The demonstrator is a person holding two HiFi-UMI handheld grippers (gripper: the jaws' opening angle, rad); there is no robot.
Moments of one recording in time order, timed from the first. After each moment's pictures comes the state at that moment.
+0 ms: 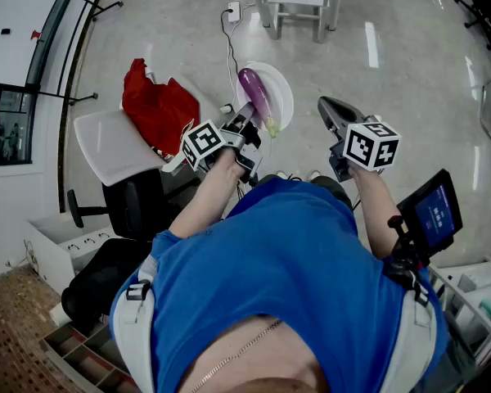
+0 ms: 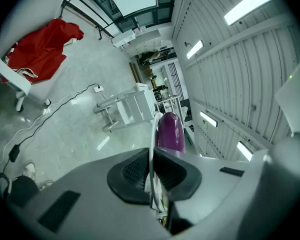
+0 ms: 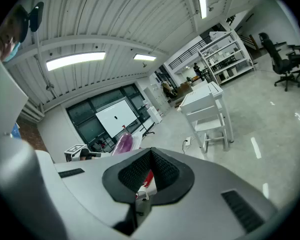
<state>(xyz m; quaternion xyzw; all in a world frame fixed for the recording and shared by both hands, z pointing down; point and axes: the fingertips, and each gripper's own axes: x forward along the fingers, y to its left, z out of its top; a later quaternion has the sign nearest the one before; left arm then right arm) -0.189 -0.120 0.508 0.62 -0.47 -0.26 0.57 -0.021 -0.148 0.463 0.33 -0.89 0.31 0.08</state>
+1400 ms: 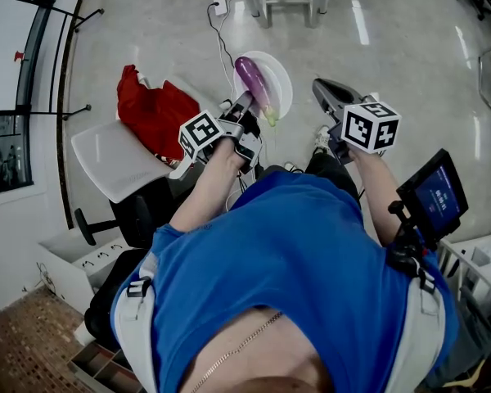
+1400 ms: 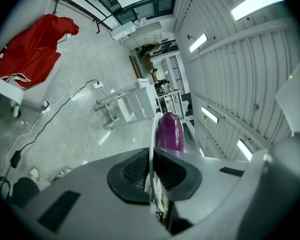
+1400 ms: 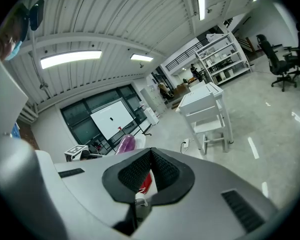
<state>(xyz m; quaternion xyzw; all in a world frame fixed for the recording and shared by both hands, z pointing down) -0.175 -0.135 0.502 0.63 -0.45 -0.23 0.60 -0.017 -0.158 0.449 0.35 -0.88 0.32 0.07</state>
